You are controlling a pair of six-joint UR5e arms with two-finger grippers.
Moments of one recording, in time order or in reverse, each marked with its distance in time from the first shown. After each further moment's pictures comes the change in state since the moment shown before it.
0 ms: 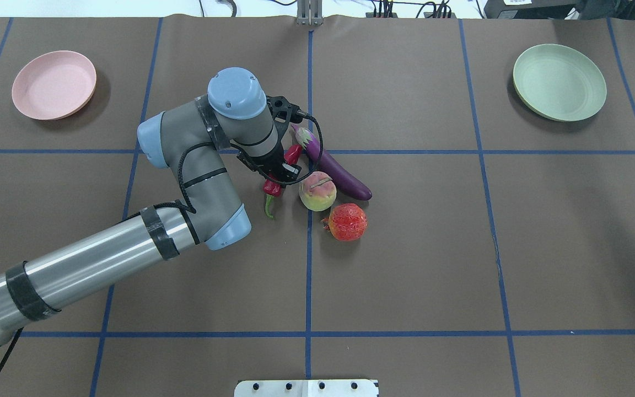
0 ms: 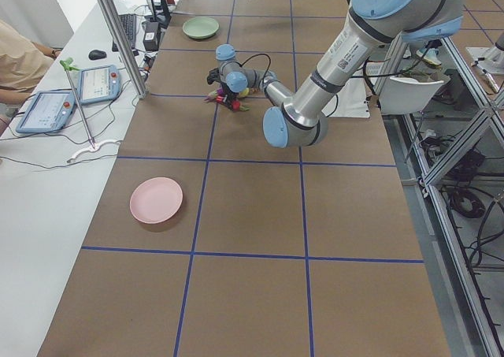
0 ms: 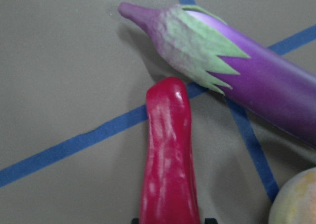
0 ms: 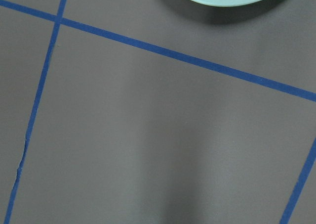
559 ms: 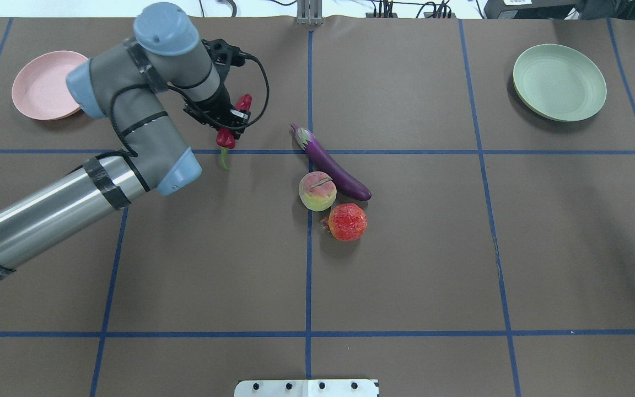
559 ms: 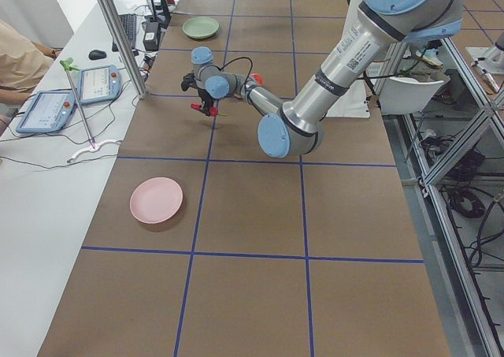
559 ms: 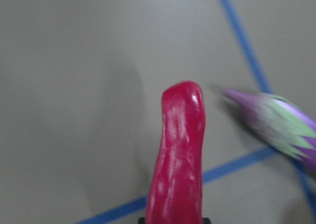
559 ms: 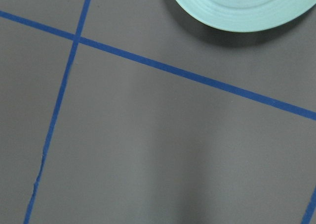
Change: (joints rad) left arm -0.206 0.113 -0.035 0.006 -0.064 0.000; right arm -0.041 0.084 0.014 0.000 0.021 0.141
